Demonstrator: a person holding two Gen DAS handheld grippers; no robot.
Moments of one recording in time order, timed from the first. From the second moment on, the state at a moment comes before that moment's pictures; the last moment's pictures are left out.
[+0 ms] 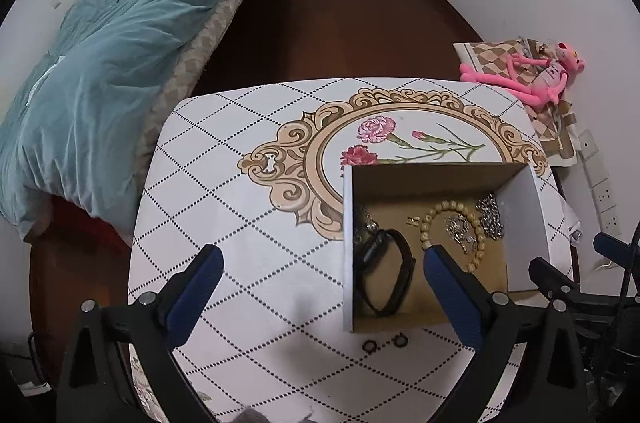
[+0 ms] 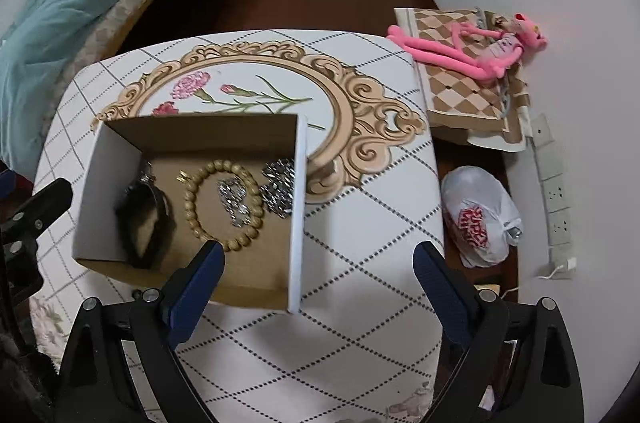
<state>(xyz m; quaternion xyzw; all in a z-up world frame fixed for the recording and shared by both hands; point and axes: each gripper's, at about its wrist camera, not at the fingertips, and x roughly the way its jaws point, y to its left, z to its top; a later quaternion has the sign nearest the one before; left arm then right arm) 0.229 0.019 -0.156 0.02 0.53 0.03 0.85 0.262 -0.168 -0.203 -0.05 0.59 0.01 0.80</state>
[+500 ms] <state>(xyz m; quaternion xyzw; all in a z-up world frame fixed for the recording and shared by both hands) 0.175 0.013 -0.111 0.00 0.48 0.04 0.87 0.210 -0.175 -0.150 -0.03 0.53 0.00 0.85</state>
